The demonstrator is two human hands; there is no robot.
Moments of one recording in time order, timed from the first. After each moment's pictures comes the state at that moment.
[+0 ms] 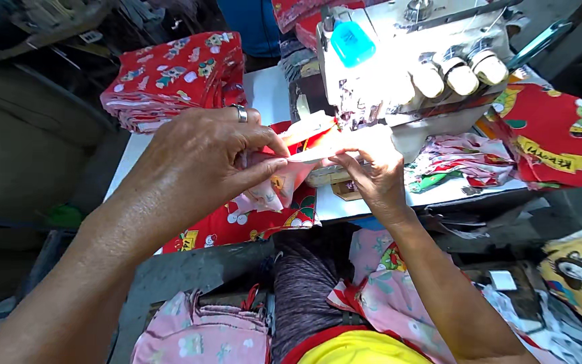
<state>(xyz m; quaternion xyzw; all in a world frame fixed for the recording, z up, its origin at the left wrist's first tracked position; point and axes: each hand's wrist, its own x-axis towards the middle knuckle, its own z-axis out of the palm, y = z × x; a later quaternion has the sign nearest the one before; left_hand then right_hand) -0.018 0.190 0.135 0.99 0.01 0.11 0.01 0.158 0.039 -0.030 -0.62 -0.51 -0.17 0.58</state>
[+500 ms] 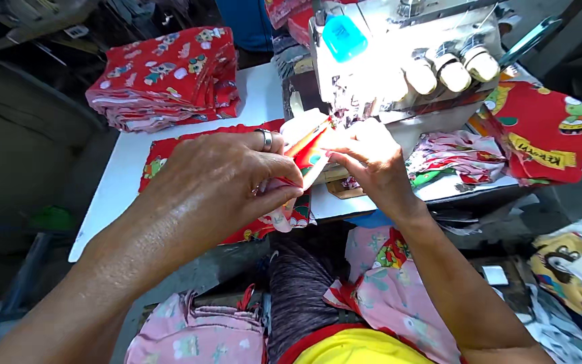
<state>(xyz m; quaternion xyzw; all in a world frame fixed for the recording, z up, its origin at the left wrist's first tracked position) -0.020 0.167 0.124 1.00 -0.03 0.09 0.00 0.169 0.023 -0.017 -0.63 -0.59 -0.19 0.47</state>
